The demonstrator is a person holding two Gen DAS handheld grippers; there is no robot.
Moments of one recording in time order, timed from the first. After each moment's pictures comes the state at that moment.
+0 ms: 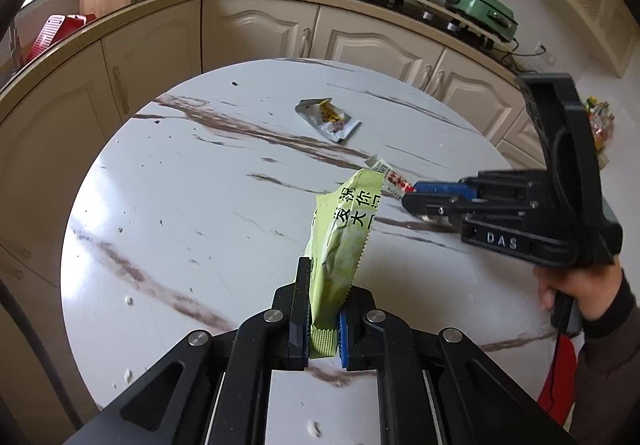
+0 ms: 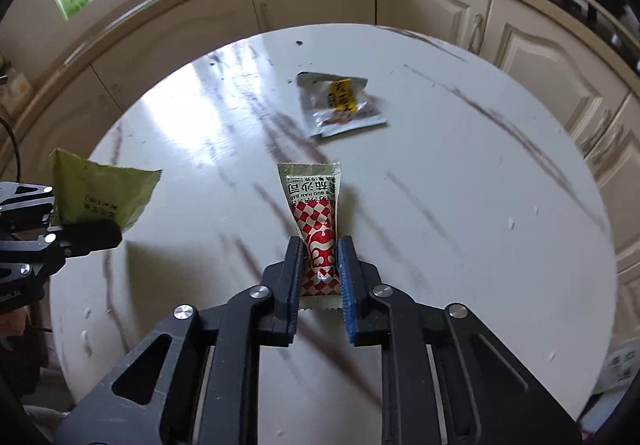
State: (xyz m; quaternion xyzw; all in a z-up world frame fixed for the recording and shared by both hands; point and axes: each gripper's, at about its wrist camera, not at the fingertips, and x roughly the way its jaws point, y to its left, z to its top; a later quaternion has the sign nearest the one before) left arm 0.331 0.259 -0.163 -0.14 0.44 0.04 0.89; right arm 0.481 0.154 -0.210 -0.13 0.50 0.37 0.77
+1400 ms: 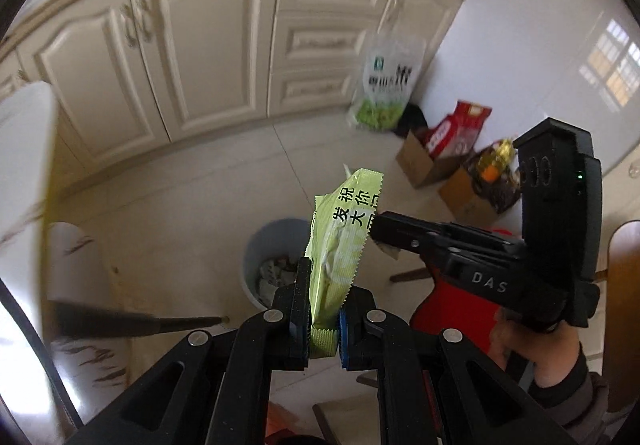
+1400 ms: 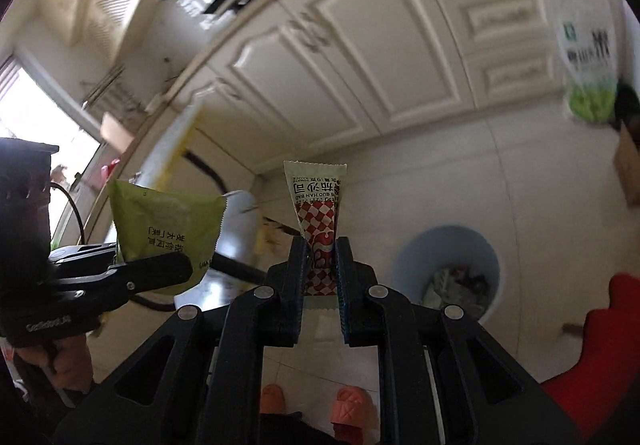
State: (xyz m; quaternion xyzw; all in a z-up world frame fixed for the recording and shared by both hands) left arm 0.490 -0.197 -0.222 0.02 0.52 -0.22 0.83; right arm 0.342 -0.361 -0.297 0.26 0.45 0.15 0.84
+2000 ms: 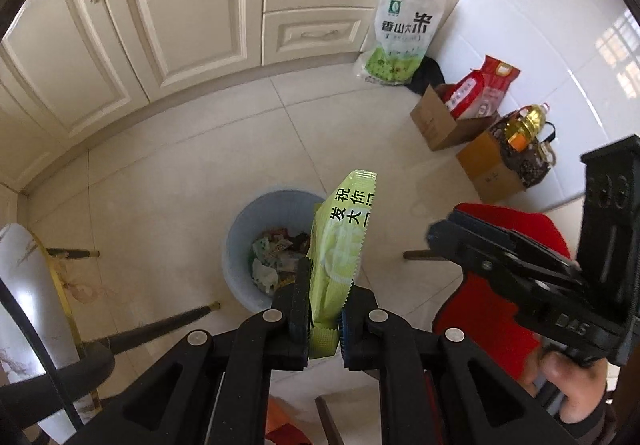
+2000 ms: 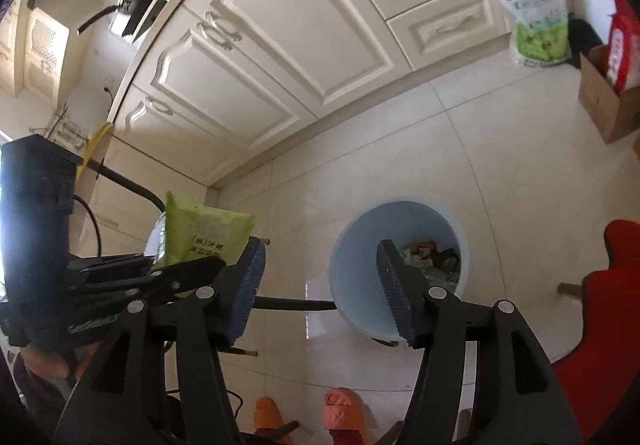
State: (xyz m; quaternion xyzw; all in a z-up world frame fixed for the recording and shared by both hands) left arm 0.597 -0.264 -0.304 0.04 0.58 -0.21 0.79; right arm 0.331 -0.415 -0.368 0.31 0.47 0.06 0.83
